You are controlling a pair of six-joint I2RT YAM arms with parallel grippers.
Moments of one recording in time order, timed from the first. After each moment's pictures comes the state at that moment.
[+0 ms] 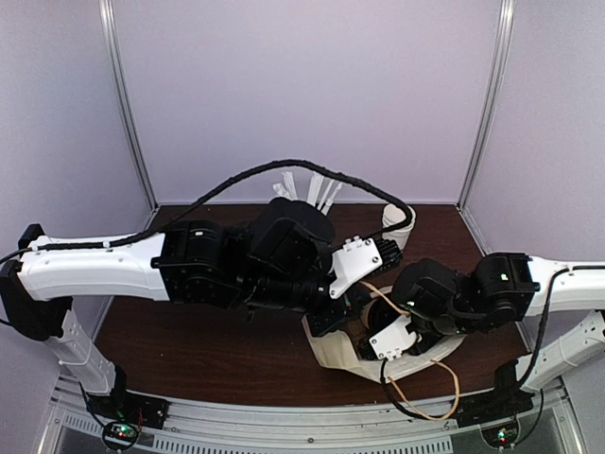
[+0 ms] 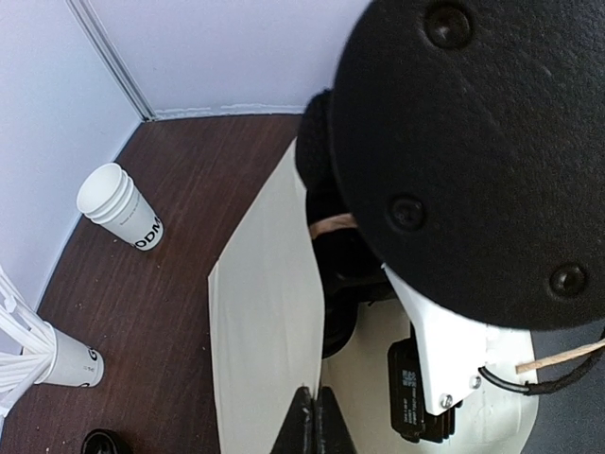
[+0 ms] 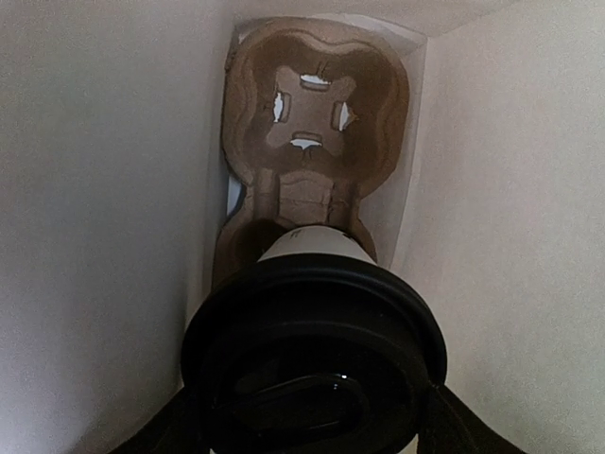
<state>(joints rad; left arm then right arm) -1.42 1.65 1.60 -0.52 -0.15 0.08 1.27 1.18 1.01 -0.90 0.45 -0.95</state>
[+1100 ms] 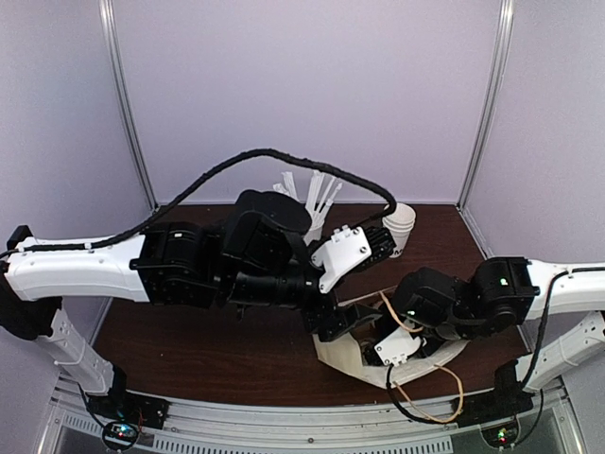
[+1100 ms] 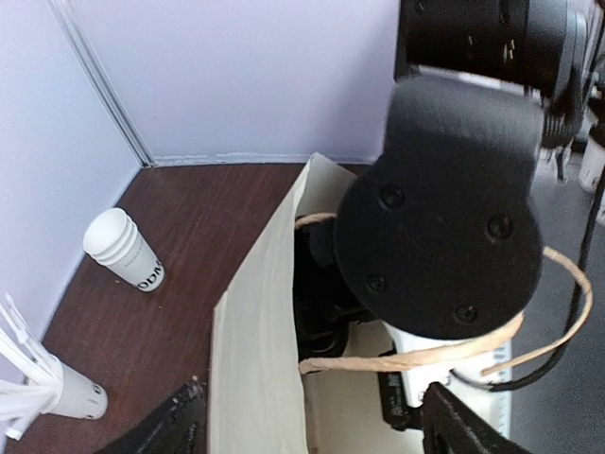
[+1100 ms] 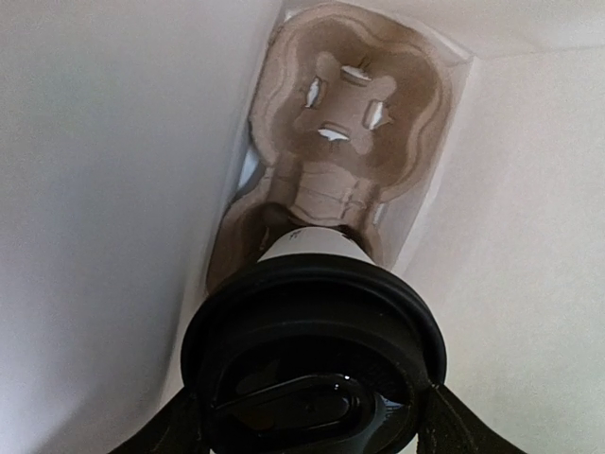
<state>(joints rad) -1.42 1.58 1.53 -0.41 -0.13 0.11 1.30 1.18 1.00 -0.94 0.51 -0.98</state>
